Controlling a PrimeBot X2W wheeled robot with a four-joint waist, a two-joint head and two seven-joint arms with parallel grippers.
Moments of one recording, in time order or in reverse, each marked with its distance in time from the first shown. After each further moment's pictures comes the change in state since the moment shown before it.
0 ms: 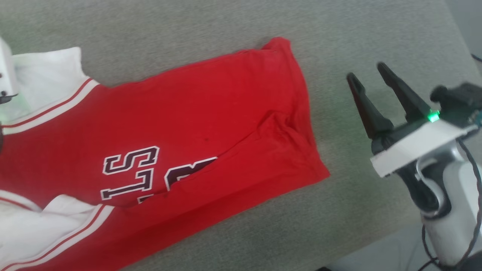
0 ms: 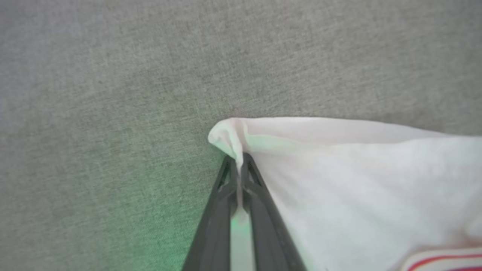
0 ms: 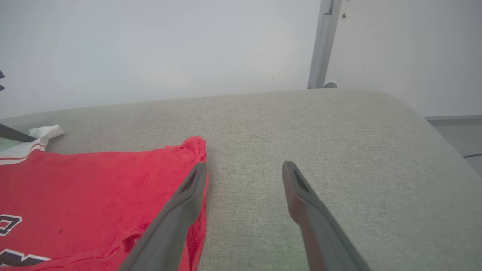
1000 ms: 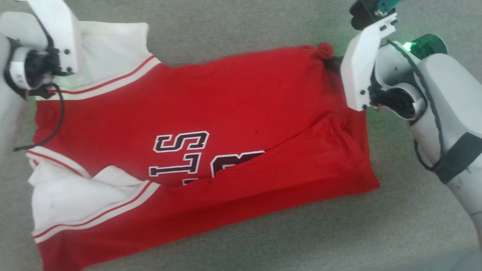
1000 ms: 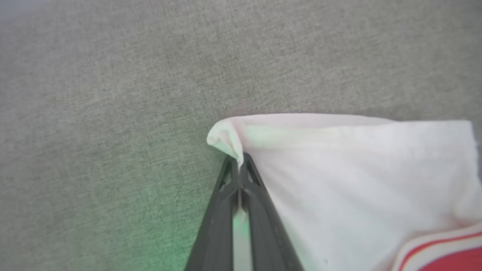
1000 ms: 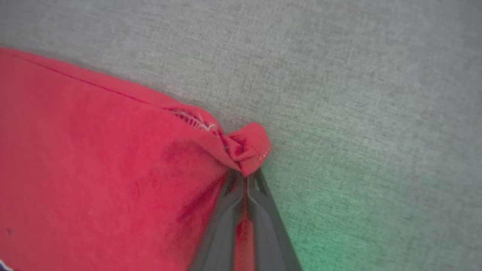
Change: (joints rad) left arm -0.137 -0.211 -0.067 0.111 0.046 -0.107 -0.131; right arm -0.630 -0.034 0.434 0.576 0.218 0.000 0.596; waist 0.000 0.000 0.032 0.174
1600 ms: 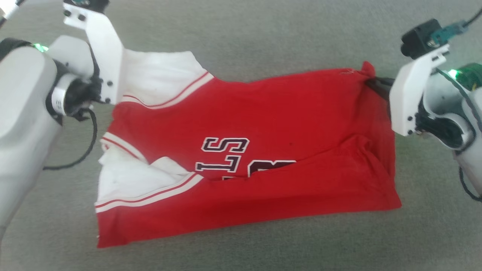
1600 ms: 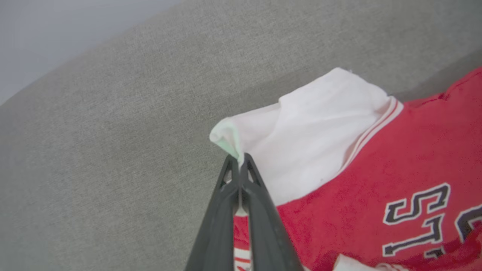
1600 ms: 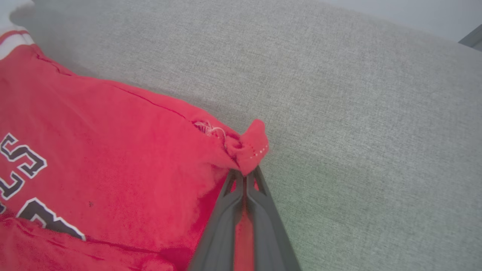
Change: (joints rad) left arm 0.067 -0.016 -0.063 -0.166 -0.005 -0.031 0.043; right arm 0.146 -0.196 -0.015 -0.136 0.065 0.001 -0.099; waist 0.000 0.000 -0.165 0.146
